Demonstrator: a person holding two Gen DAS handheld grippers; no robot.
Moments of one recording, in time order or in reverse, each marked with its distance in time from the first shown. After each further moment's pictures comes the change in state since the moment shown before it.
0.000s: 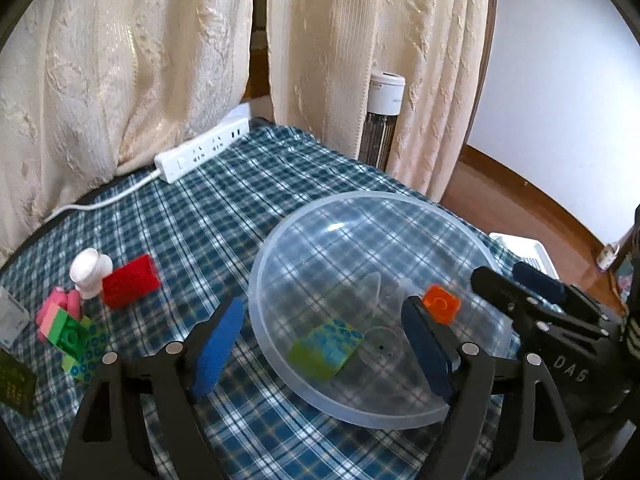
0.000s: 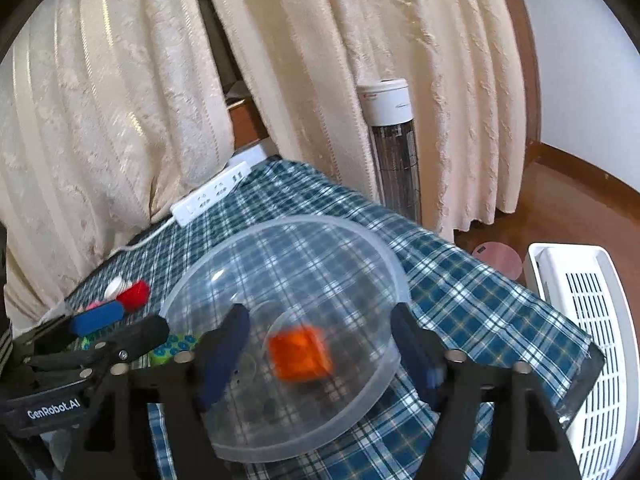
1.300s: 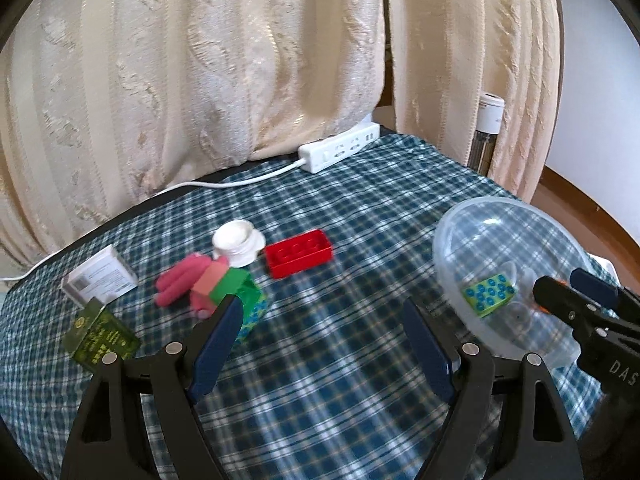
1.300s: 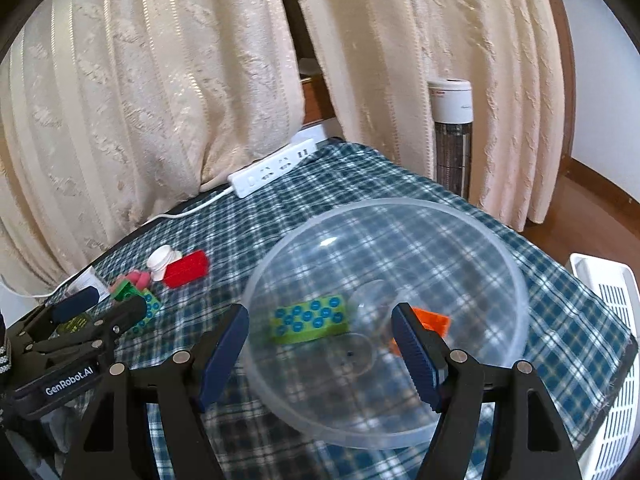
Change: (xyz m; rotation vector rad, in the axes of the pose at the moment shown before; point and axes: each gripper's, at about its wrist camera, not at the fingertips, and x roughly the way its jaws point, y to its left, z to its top) left arm -0.053 0.102 -0.034 -0.102 -0.038 0.293; right arm 0.001 0.096 -0.017 -0.115 0.063 0.080
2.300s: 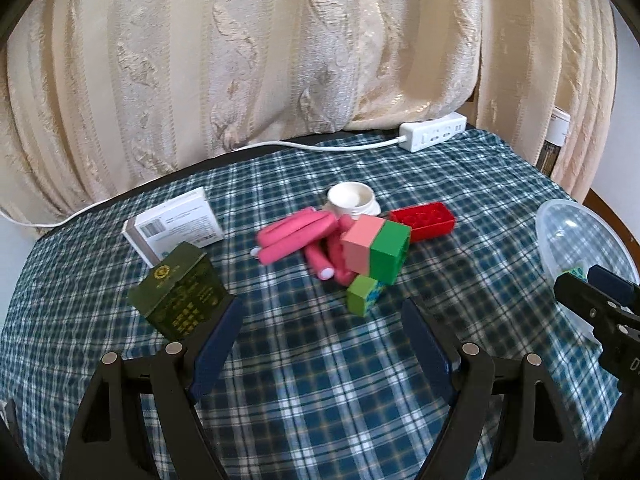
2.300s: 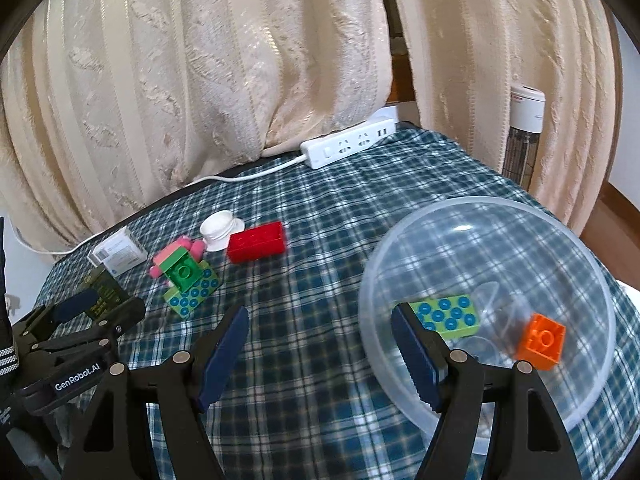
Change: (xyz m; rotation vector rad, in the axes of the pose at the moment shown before) left arm -0.001 0.089 -0.030 -0.136 0.050 0.143; right arm 0.033 0.085 -0.007 -0.127 0.077 0.083
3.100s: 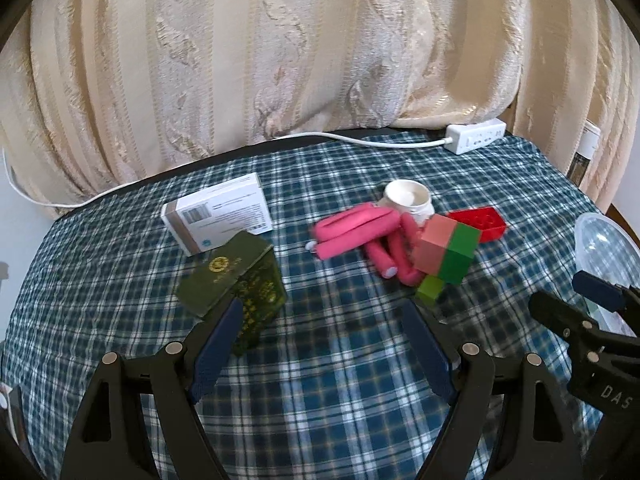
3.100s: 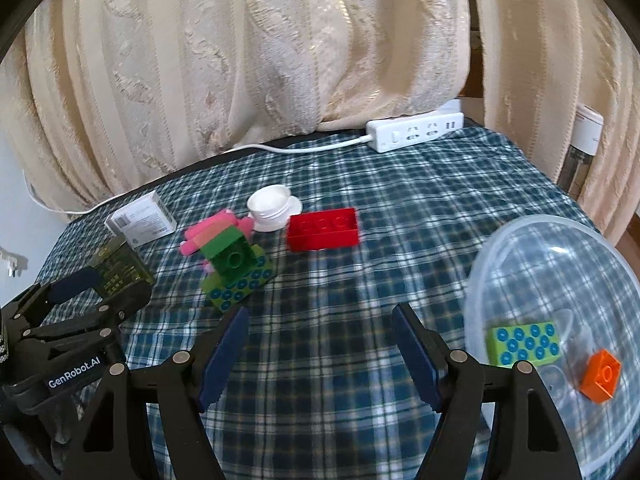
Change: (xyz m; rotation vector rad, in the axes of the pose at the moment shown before) left arm 0.010 0.040 -0.001 -0.069 0.021 0.069; right arm 0.040 0.055 0.003 -0.122 0.077 0.076
